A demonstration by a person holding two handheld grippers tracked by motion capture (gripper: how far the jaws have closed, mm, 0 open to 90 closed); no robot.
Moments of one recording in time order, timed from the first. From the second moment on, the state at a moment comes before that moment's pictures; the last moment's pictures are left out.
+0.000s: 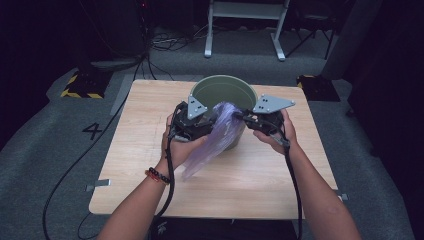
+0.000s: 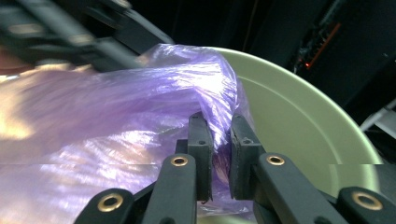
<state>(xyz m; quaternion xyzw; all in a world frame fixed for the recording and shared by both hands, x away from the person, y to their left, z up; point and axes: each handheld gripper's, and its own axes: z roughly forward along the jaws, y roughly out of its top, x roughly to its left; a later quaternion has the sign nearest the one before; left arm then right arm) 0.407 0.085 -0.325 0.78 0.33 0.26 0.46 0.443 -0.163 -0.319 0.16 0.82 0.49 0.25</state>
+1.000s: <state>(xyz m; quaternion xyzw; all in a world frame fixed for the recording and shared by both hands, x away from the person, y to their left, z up) 0.414 0.071 -0.345 0.82 0.26 0.23 0.45 0.487 -0.157 -0.313 0.24 0.80 0.50 0.24</state>
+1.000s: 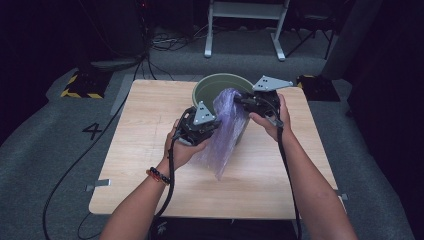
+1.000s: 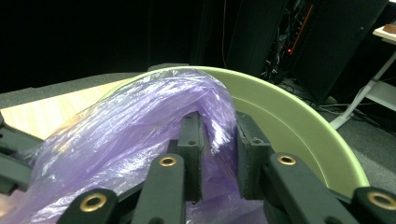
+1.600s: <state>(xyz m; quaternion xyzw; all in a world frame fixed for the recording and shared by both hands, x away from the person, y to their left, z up) 0.428 0.068 -0.334 0.80 0.30 0.24 0.47 0.468 -0.170 -0.300 0.23 0.79 0.49 0.28</state>
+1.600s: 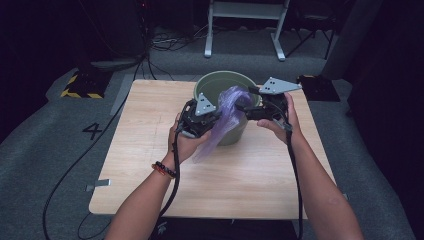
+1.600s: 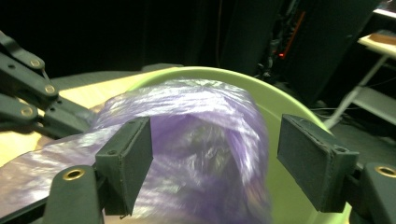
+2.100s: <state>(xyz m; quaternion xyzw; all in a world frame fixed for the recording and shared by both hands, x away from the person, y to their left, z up) 0.441 0.073 -0.321 0.79 0.34 0.24 0.46 0.462 -0.175 -0.297 0.24 0.77 0.51 0.29</state>
